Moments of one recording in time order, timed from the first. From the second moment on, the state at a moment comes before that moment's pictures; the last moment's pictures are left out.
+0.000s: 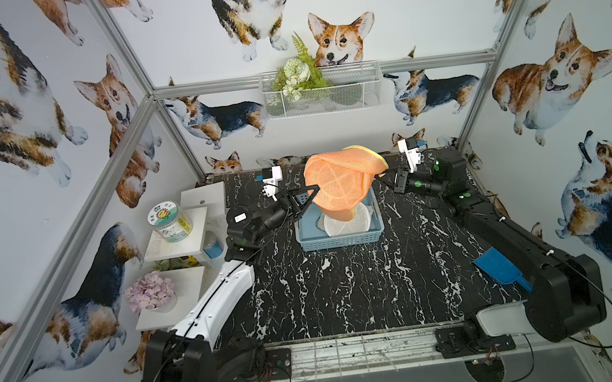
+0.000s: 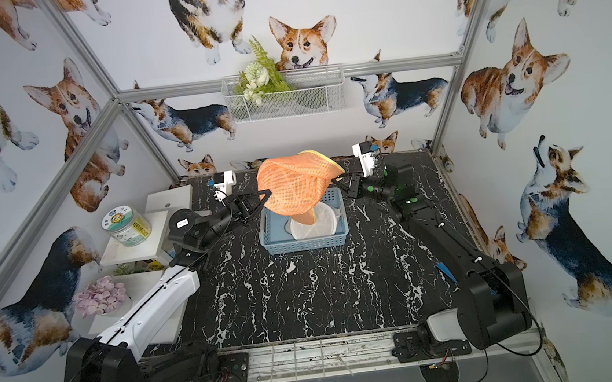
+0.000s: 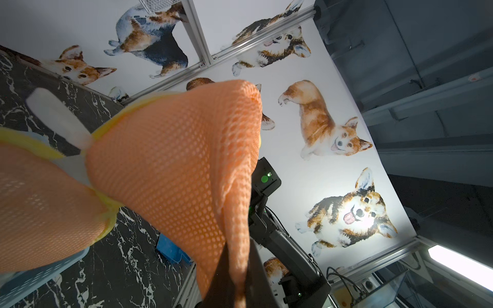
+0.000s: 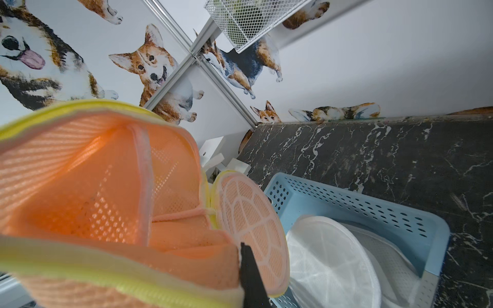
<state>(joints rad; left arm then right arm) -0.26 1.20 0.78 0.73 0.85 -1.39 0.19 1.36 1.11 0.08 -0.73 0.56</state>
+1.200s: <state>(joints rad) -0.28 1.22 0.86 0.62 1.00 -1.18 0.12 1.05 1.11 0.12 -0.83 0.70</state>
